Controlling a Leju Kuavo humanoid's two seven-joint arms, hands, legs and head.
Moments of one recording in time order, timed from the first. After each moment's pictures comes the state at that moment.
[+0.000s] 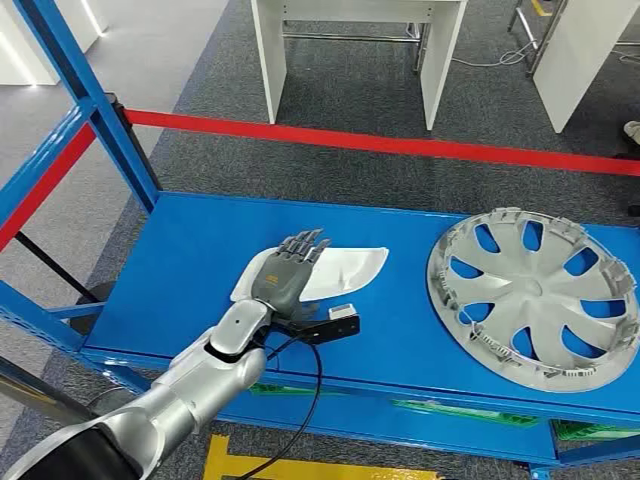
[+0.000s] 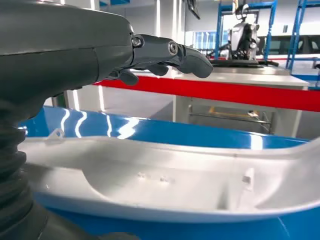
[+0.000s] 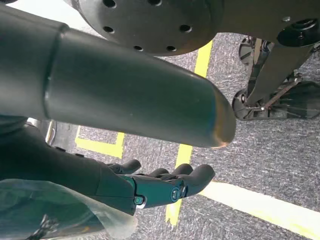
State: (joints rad) left arm -0.62 -0.20 -0.66 -0.64 -1.18 0.50 0.11; right arm -0.09 0.19 -1.03 -0.22 0.99 -0.01 0.18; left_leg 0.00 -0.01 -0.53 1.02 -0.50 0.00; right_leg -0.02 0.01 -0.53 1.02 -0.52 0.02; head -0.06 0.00
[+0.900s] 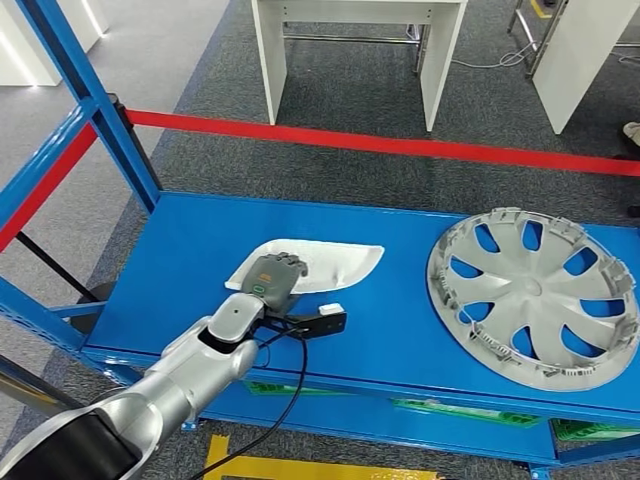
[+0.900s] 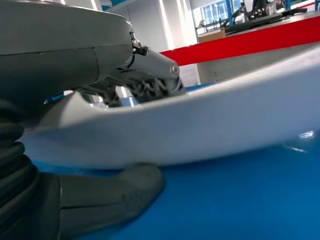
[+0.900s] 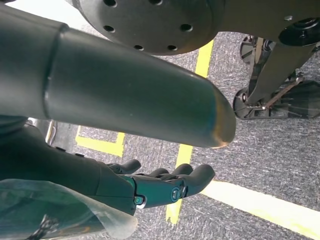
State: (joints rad) left arm -0.67 -0.19 -0.64 -0.54 -1.28 0.32 0.21; right arm -0.09 0.19 -1.02 -0.22 0.99 -0.02 0.19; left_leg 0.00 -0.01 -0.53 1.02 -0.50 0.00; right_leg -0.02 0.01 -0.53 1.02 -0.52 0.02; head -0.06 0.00
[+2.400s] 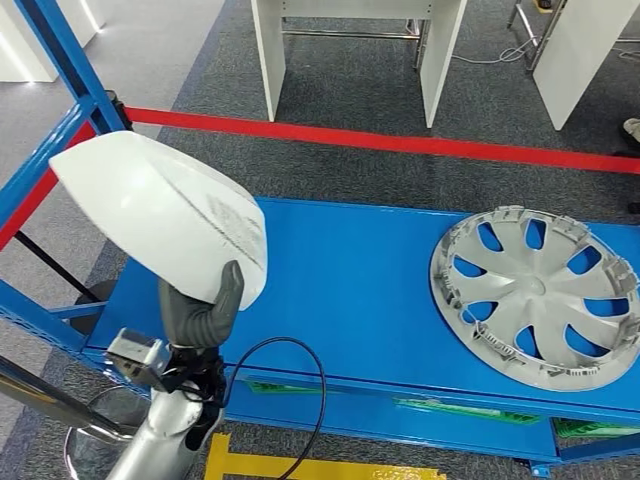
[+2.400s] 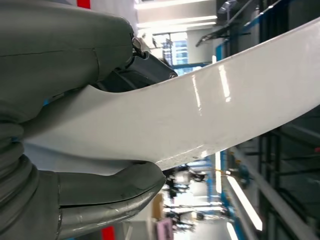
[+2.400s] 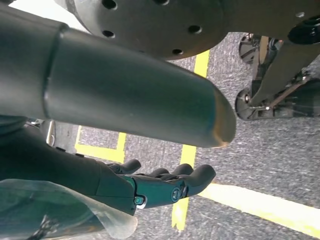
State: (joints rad) left arm -0.13 -0.15 -0.40 -1.56 -0.14 0.49 -0.56; right arm -0.06 0.23 -1.02 -0.21 0.96 -0.08 0.14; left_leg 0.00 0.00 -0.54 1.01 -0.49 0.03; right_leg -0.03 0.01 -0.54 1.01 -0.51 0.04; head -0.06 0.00
